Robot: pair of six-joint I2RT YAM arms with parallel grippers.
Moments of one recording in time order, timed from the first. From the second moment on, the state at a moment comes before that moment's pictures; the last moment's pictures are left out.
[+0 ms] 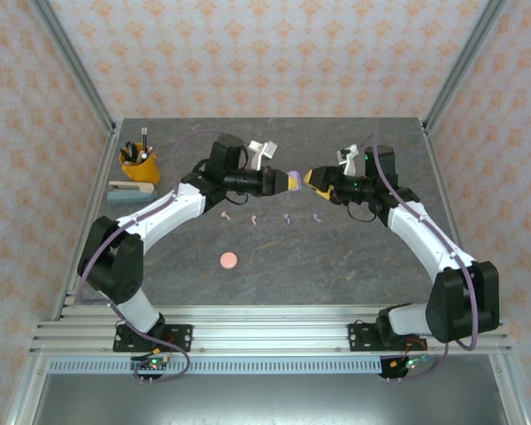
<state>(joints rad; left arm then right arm) -0.49 1.66 1.24 -0.03 0.81 -0.70 0.21 1.34 0.97 -0.22 -0.82 0.76</state>
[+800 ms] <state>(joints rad) -0.49 1.66 1.23 0.08 0.81 -0.78 0.23 1.34 0.99 -0.22 -0.84 0.77</state>
